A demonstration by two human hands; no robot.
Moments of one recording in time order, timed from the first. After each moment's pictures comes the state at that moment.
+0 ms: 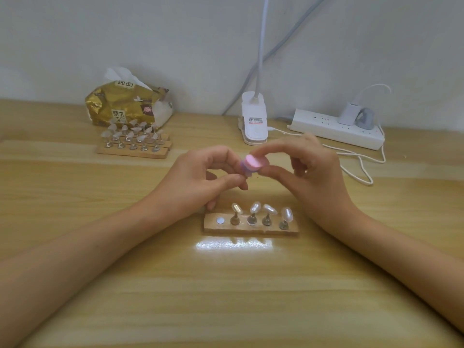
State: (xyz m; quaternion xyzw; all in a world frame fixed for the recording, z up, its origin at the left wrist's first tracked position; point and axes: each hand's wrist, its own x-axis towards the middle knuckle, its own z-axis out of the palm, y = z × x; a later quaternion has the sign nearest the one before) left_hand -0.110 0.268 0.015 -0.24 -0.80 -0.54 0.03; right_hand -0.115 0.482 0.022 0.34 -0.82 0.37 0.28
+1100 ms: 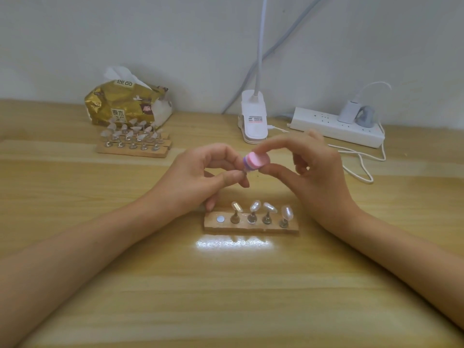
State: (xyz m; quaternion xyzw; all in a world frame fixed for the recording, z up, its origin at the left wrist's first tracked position) left_hand -0.109 0.268 0.017 -0.23 -0.80 -0.56 0.01; right_hand -0.112 0.480 0.022 0.35 -0.82 0.35 0.30
